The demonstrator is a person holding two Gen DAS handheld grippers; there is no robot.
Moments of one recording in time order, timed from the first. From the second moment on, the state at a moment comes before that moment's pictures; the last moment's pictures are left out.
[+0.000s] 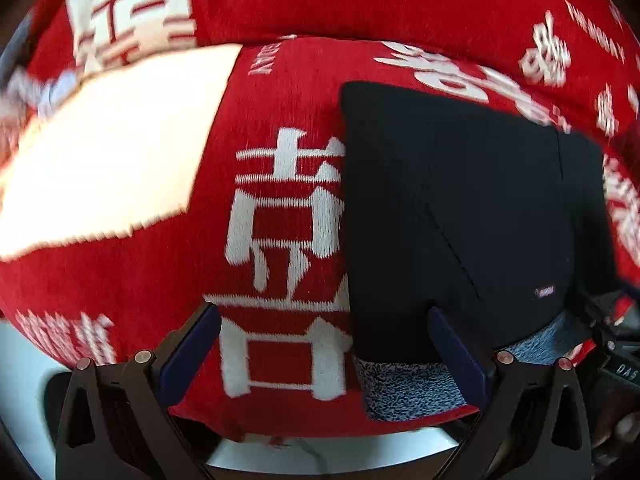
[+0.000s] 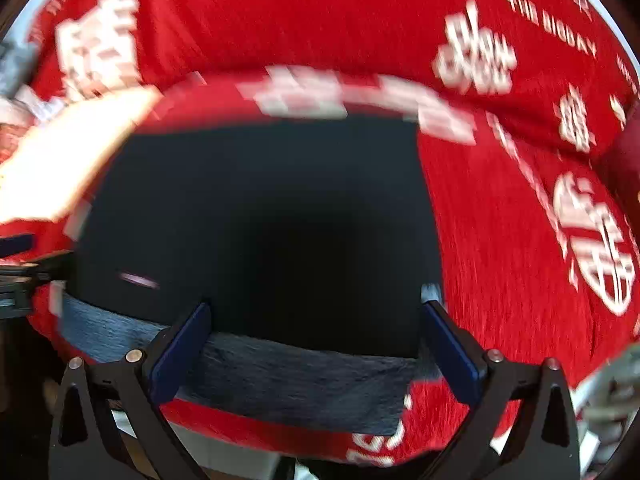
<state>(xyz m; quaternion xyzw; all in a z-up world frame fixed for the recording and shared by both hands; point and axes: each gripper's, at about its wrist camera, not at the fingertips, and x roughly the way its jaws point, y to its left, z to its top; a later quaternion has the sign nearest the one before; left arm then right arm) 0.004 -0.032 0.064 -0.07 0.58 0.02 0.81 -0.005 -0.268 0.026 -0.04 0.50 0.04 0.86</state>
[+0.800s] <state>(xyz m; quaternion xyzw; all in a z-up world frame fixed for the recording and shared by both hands) 0.060 -0.069 0.042 -0.14 0.60 -0.13 0.78 0.046 -0.339 0.007 0.17 0.51 0.18 0.82</state>
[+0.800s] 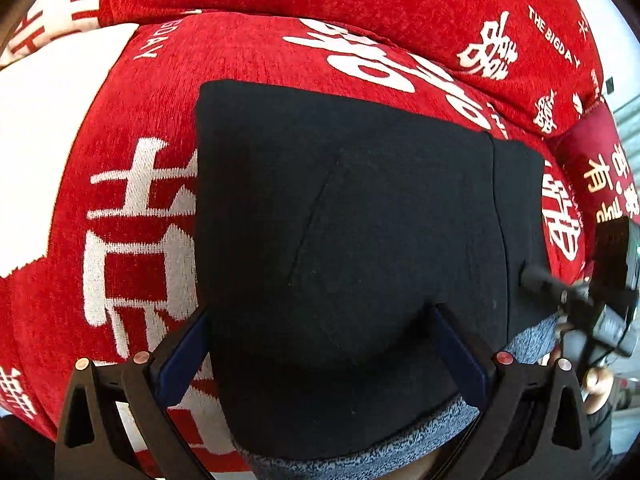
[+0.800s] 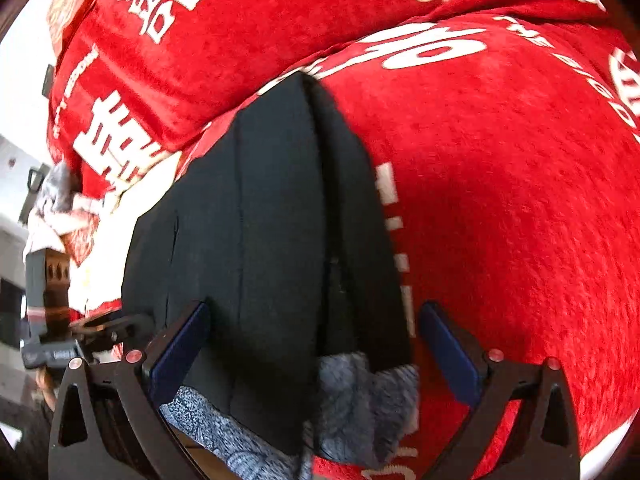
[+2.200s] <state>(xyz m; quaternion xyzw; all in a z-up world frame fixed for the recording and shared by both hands) 0.083 0.017 0.099 -0.08 0.53 -0.06 0.84 0.065 -0.179 0.089 0.04 0.46 0.23 0.85</state>
